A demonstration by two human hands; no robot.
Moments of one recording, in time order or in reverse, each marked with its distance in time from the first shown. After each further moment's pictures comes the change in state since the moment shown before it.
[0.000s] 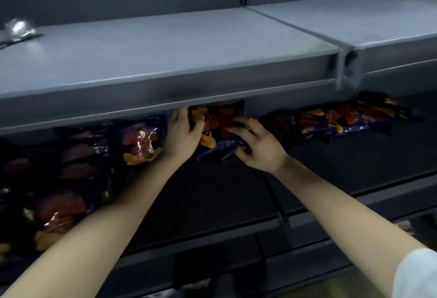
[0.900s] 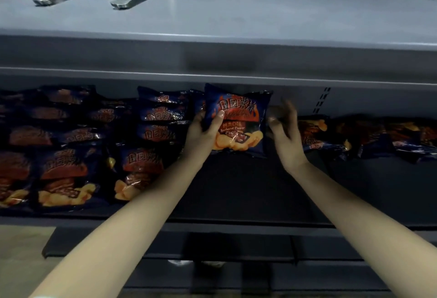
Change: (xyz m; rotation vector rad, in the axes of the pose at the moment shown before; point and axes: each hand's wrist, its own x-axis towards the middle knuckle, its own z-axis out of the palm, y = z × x) left_hand -0.050 -0.100 -0.077 -0.643 0.137 -0.396; right_hand 0.064 -0.100 0.089 0.963 0.087 0.713
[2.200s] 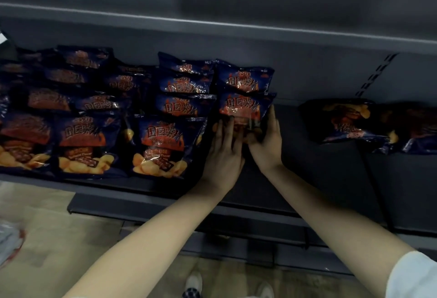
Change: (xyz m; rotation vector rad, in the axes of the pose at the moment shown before) left_hand -0.046 -0.094 -0.007 1.205 -0.171 0.350; right_hand -0.019 0.071 0.086 -0.322 0.032 0.062
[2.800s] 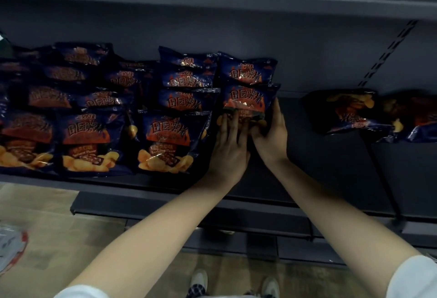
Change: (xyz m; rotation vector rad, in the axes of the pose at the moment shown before) left_hand 0.001 -0.003 0.003 -0.027 0.016 0.022; right_hand -0.004 0.002 0.004 -0.059 0.064 -0.022
